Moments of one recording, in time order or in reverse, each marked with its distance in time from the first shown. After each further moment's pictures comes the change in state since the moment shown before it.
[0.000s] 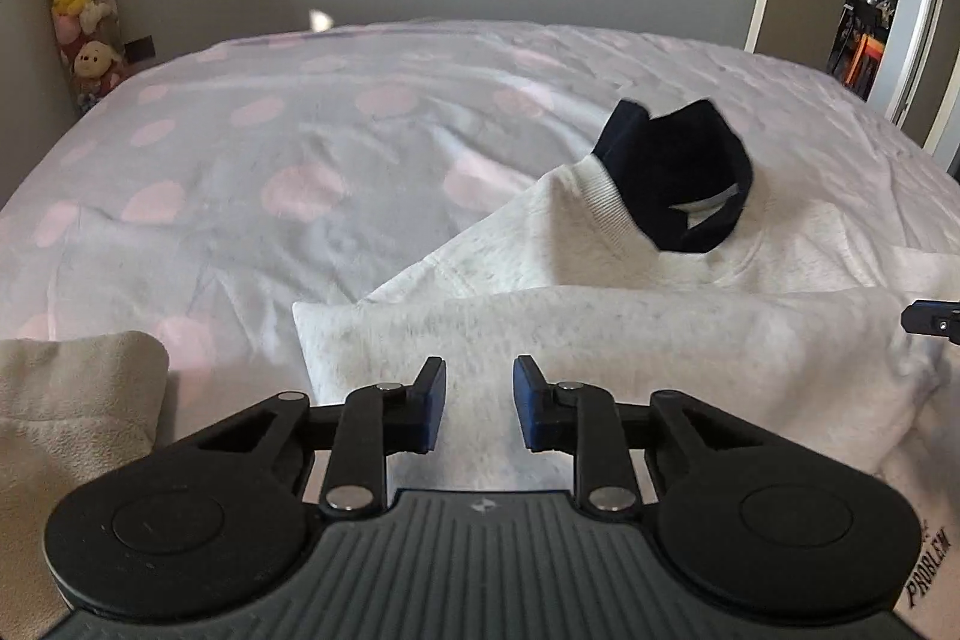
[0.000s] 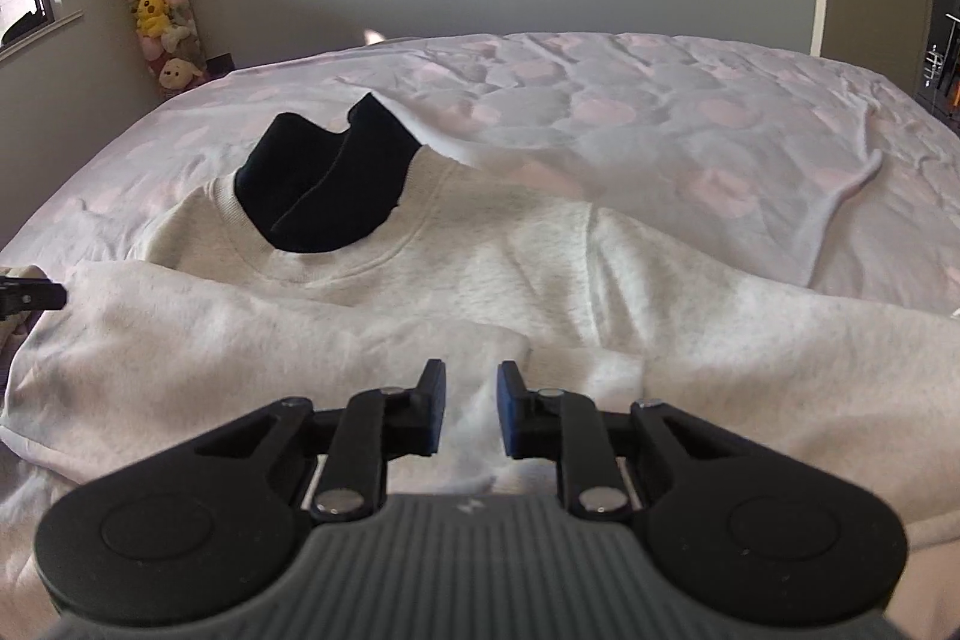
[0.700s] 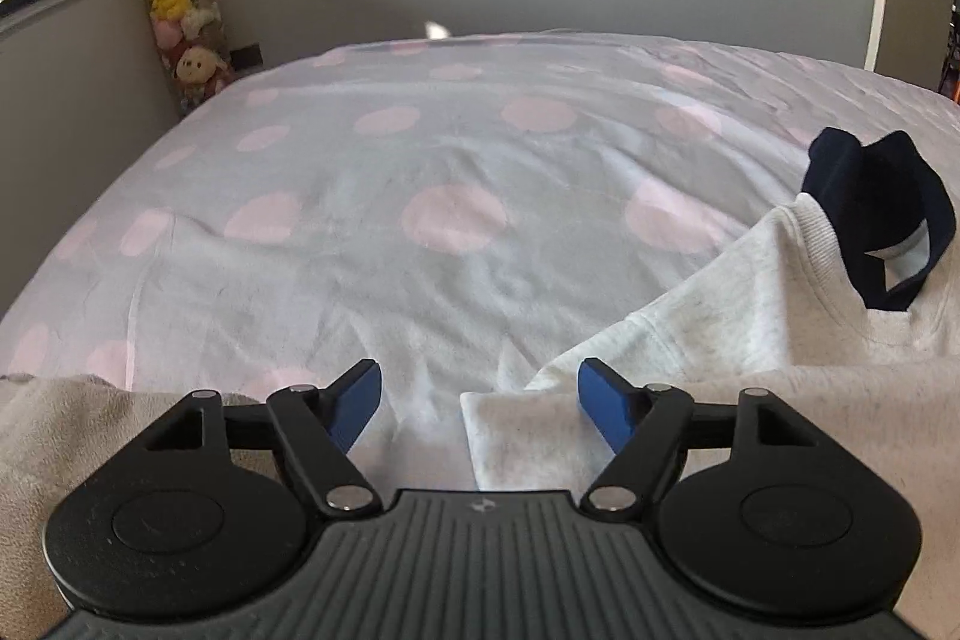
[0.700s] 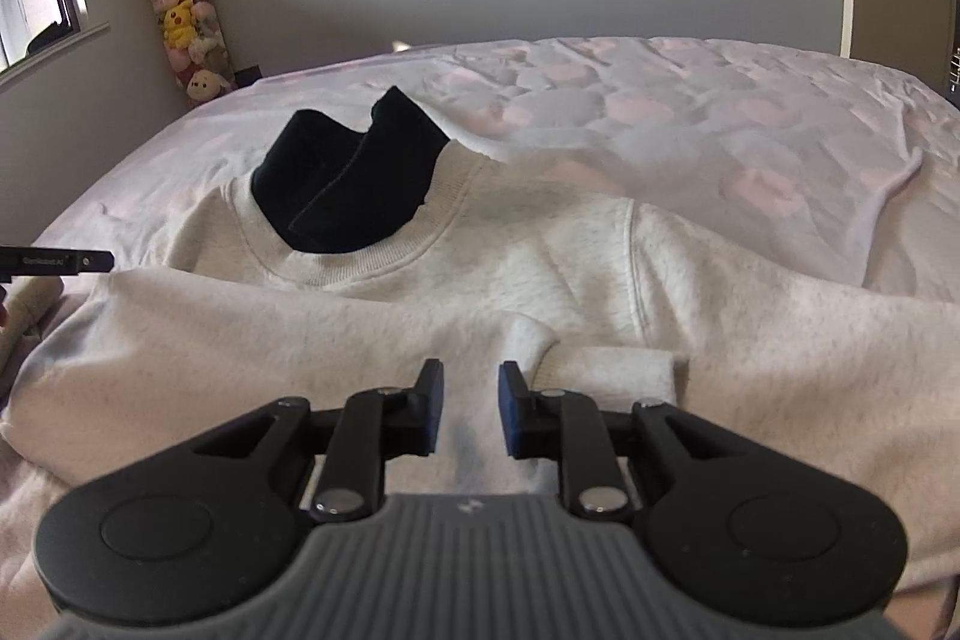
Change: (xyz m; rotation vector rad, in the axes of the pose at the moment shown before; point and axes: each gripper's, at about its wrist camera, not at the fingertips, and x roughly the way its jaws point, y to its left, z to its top) left arm 0.036 0.057 0.018 -0.118 -0.050 0.154; right arm 0.000 -0.003 -0.014 0.018 -0.072 0.053
